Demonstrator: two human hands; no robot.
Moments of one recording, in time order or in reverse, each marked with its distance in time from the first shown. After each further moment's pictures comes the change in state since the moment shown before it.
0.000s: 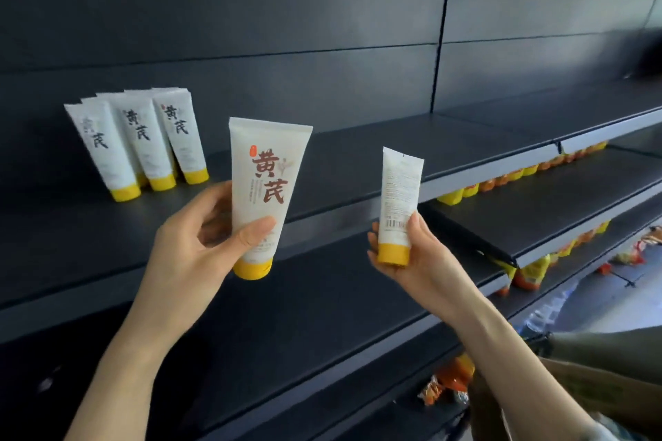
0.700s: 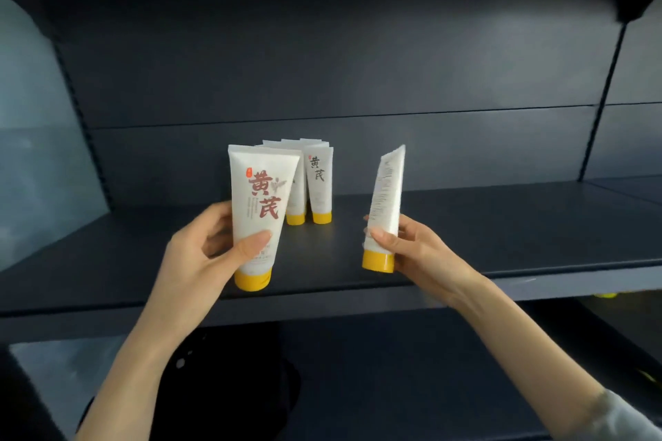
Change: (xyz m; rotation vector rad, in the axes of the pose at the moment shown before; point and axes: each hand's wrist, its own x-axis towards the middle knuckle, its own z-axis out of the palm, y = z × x) left_hand -0.004 0.016 -0.106 0.186 0.319 -0.024; right_hand 0.103 0.012 0.134 -0.621 -0.416 0.060
